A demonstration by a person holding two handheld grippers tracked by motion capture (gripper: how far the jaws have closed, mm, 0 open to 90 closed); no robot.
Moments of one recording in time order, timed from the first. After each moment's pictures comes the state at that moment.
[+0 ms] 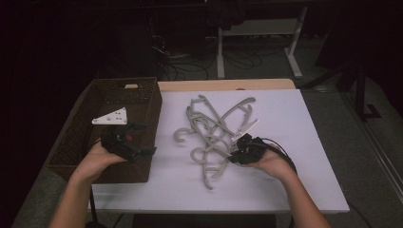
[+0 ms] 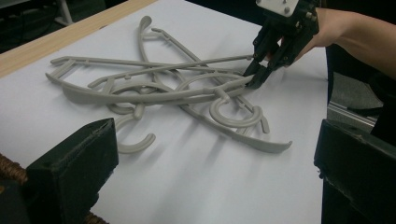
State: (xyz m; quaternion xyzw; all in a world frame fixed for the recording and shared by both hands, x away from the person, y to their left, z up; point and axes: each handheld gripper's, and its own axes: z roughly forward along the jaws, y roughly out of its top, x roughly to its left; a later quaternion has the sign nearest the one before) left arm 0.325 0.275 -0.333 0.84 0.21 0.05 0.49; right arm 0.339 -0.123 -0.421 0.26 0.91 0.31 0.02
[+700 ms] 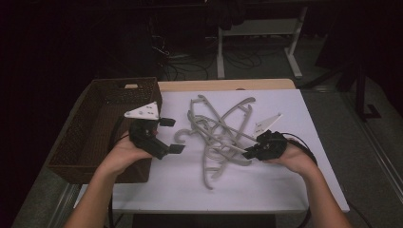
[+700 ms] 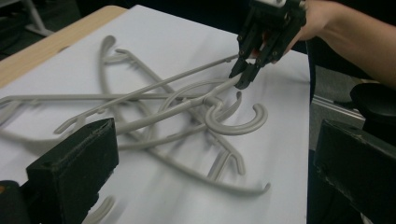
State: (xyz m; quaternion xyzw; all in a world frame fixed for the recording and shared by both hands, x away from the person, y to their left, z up) left arm 0.329 0.187 -0.319 0.86 0.17 0.03 0.48; right arm 0.334 -0.176 -0.396 0.21 0.92 0.34 0.03
